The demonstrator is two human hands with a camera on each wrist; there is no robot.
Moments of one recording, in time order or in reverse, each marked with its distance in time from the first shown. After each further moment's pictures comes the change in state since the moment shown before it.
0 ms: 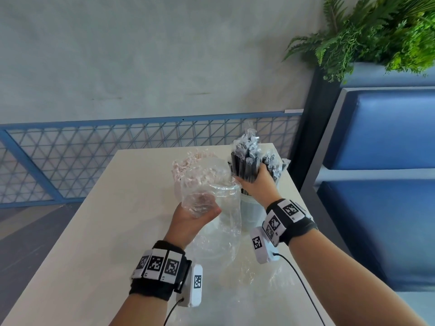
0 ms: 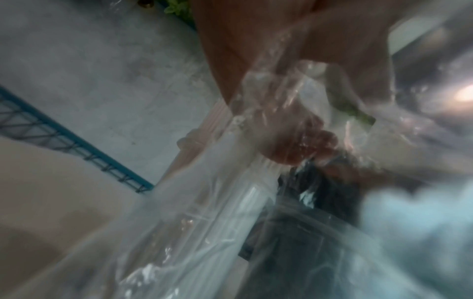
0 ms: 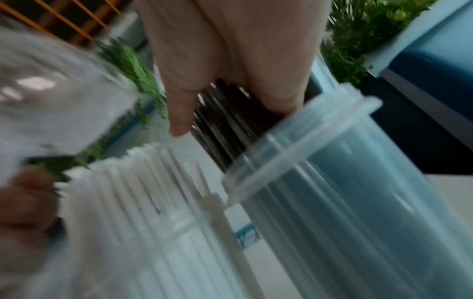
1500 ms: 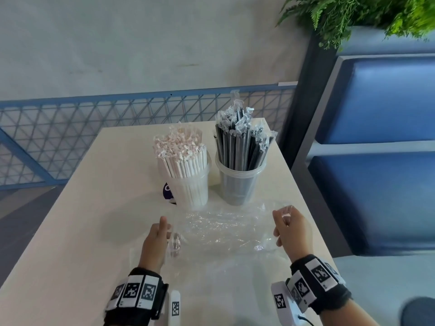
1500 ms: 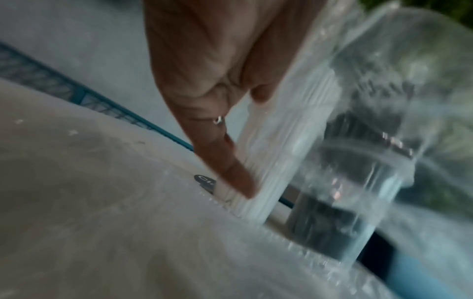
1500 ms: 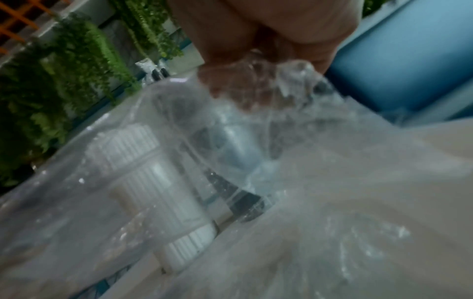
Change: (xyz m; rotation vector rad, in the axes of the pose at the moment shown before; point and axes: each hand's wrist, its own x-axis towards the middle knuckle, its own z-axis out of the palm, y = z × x) left_hand -0.066 -0.068 -0.023 0.229 0.310 -0.583; right_hand -0.130 0.102 -0.034 0.057 0.164 0.238
